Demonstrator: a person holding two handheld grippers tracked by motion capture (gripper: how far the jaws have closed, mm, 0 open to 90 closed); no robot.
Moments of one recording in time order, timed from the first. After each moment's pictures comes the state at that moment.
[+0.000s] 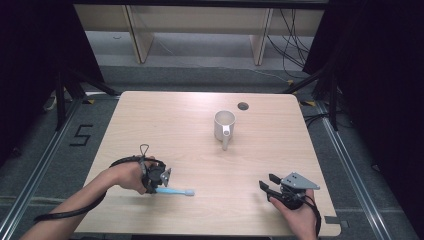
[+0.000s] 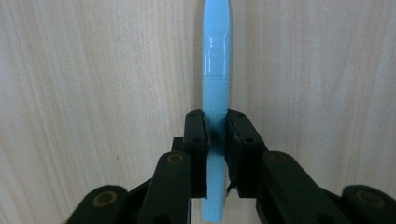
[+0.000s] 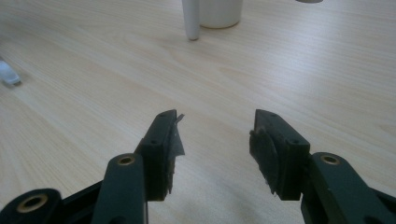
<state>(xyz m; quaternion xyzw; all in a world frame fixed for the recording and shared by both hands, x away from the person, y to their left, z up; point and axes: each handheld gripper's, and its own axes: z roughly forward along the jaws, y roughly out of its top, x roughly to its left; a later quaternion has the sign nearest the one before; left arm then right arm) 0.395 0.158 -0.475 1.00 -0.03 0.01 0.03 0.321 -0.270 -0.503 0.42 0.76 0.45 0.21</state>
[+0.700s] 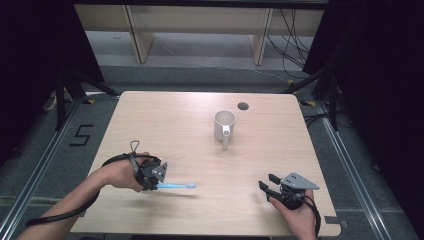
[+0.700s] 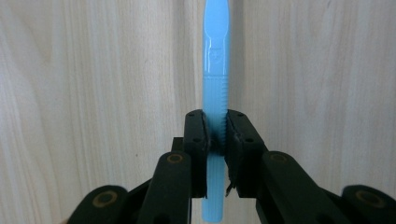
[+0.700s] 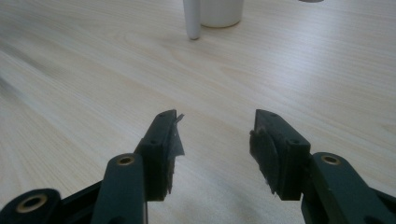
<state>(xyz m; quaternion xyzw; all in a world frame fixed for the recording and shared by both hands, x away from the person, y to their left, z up) 0.391 0.168 -0.452 0.99 -0.02 0.04 0.11 0.321 -0.268 -0.505 0.42 0.75 0.46 0.22</state>
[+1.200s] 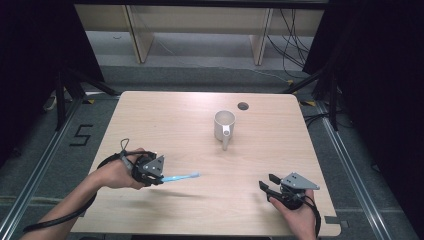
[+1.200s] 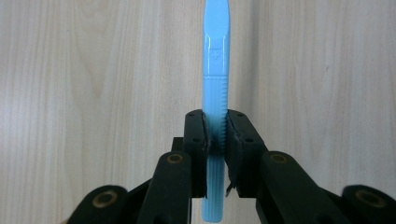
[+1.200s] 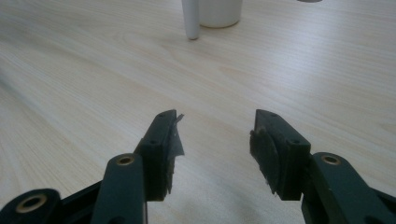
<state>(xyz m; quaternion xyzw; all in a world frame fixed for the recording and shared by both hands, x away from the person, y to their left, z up) 0.389 0.179 -0.441 0.97 0.01 0.07 0.22 0.322 -0.271 -0.505 0.41 0.76 0.45 0.23</state>
